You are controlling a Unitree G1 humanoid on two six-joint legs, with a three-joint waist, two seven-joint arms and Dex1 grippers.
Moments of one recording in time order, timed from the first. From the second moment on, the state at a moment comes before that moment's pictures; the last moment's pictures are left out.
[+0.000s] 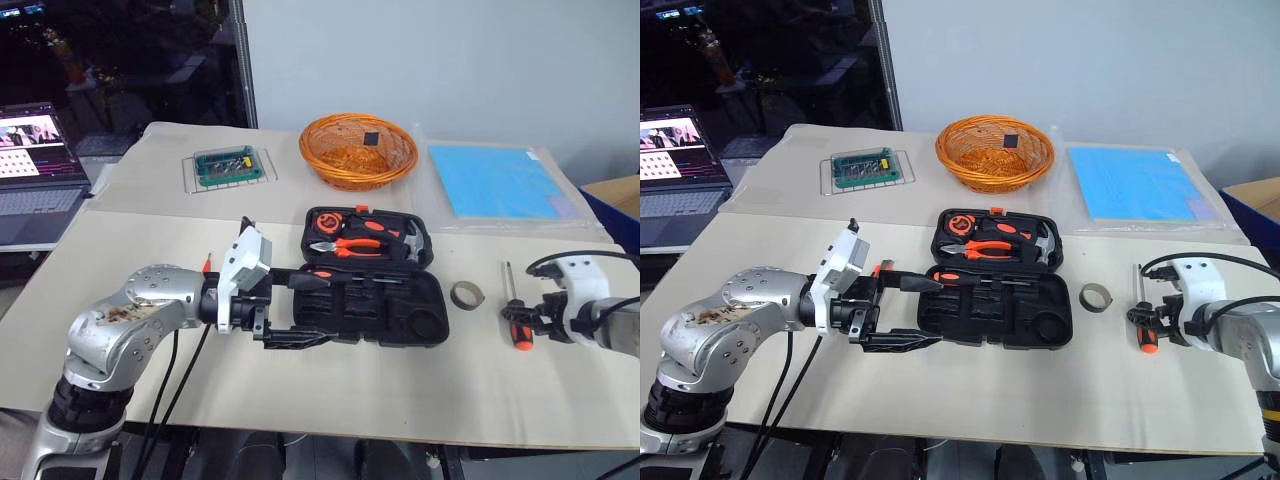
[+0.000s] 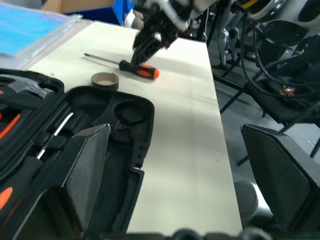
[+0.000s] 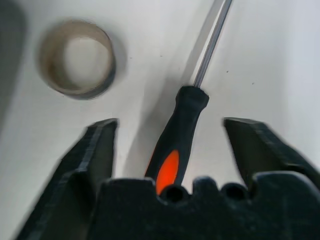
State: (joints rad) left arm -0.42 0.67 -0.01 -0.52 -0.74 0.83 -1.05; right arm -0.26 -0.99 -0.19 -0.10 0.54 1.27 0.42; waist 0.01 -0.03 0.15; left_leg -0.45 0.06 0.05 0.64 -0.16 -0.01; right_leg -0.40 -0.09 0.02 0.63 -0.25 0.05
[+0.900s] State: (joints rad) left arm -0.06 0.71 0.21 -0.47 -0.81 0.65 -1.07; right arm -0.71 -0.97 0.43 -0.08 0.04 0.36 1.04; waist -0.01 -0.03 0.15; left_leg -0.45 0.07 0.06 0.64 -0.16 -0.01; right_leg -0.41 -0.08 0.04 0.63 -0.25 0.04
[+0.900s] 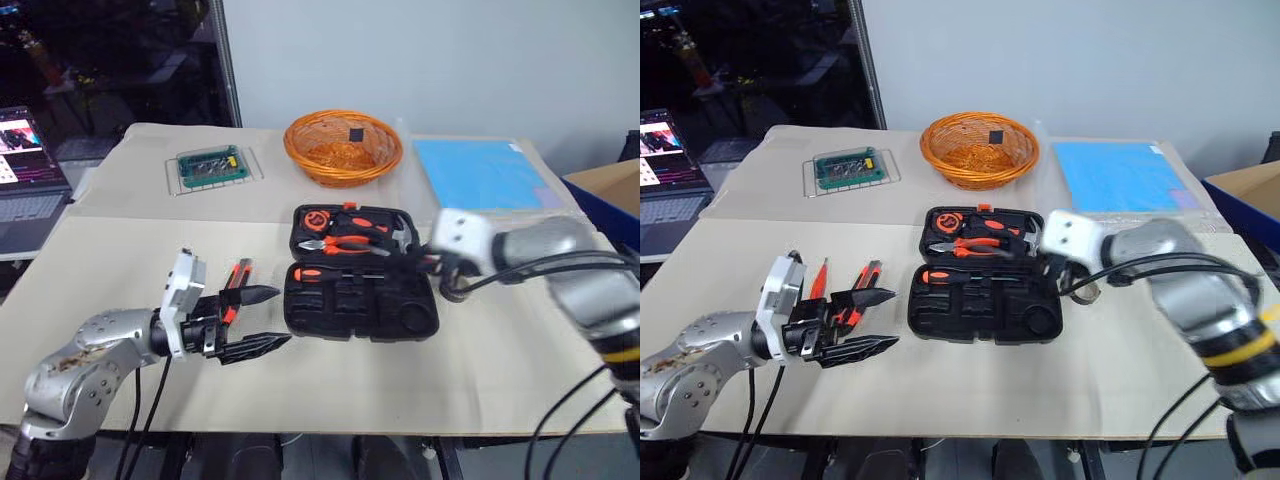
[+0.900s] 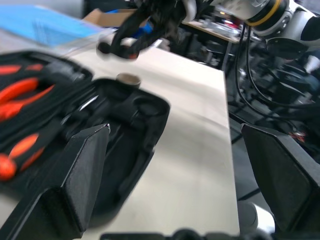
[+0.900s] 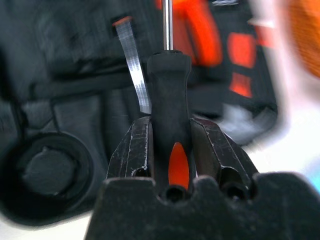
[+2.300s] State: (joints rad) left arm -0.01 0.77 0.24 -0.41 -0.77 0.53 -1.08; right arm -0.66 -0.65 0.13 -0.13 0.17 0.63 1.11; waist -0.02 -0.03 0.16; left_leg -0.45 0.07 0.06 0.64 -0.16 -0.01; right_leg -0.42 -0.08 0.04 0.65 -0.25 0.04
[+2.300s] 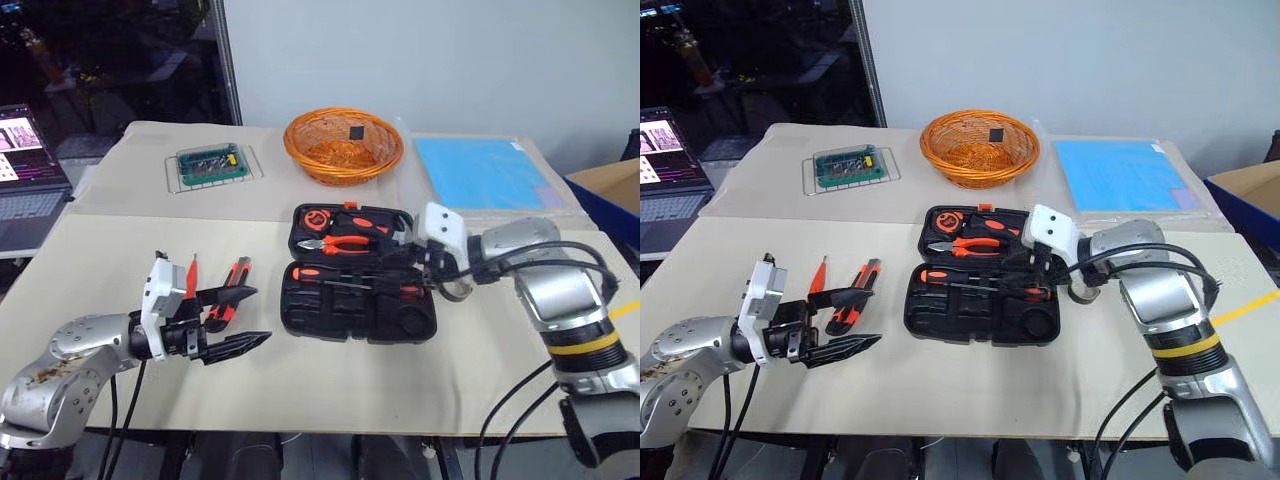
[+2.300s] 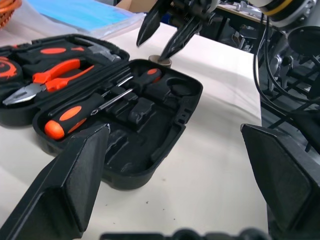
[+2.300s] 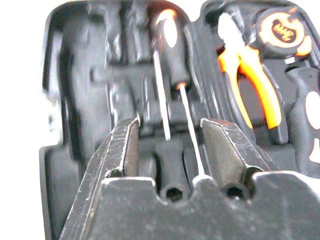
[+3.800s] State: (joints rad) left arm -0.23 0.54 0.25 -0.40 -0.45 1.25 -0.05; right arm -0.18 -0.82 -0.21 -0.56 0.68 0.51 1.04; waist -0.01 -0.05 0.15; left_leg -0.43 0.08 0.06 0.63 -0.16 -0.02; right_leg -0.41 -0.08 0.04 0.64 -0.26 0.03
